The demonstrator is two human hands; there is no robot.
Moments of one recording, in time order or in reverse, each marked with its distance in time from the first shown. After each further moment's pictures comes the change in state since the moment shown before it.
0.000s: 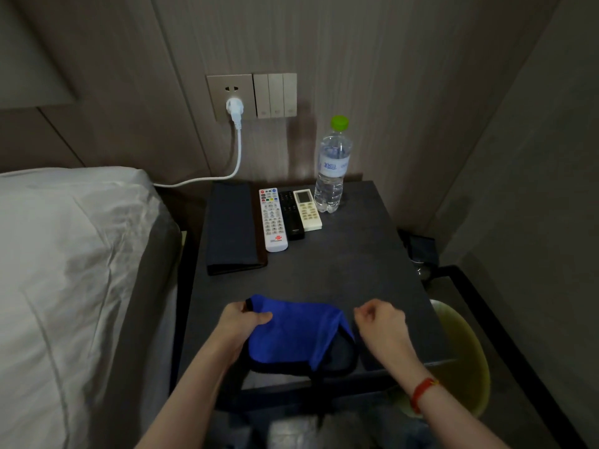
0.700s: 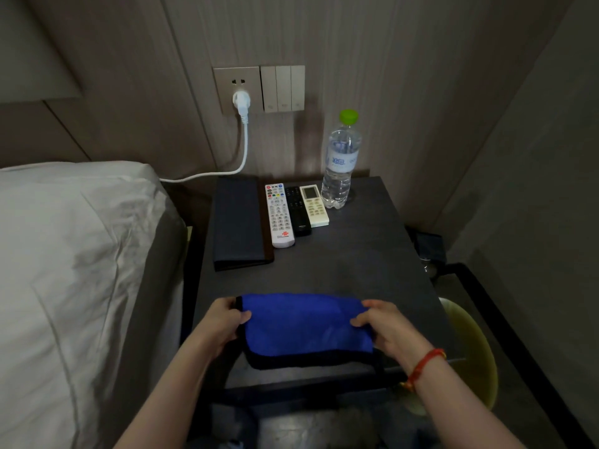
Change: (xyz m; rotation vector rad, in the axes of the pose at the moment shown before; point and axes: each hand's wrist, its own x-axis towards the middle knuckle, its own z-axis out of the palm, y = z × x) left_hand 0.028 -0.012 -0.035 0.147 0.033 0.058; right_hand 0.021 -0.006 0.012 0.803 -0.305 0.452
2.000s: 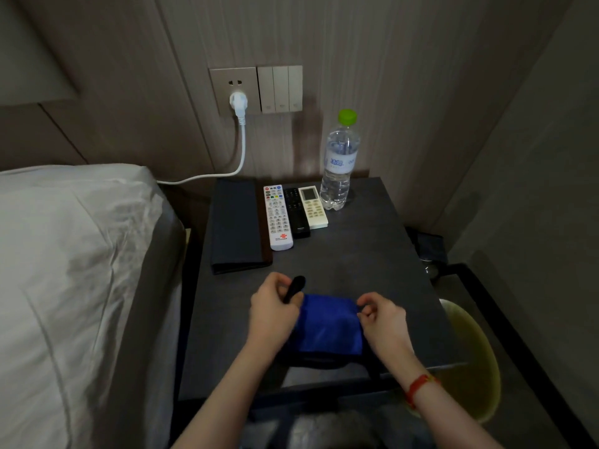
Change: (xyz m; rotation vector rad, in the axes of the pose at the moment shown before) left_hand -0.031 0.027 0.069 0.170 0.155 0.452; right_hand 0.006 0.013 -0.008 -0.742 0.226 -0.568
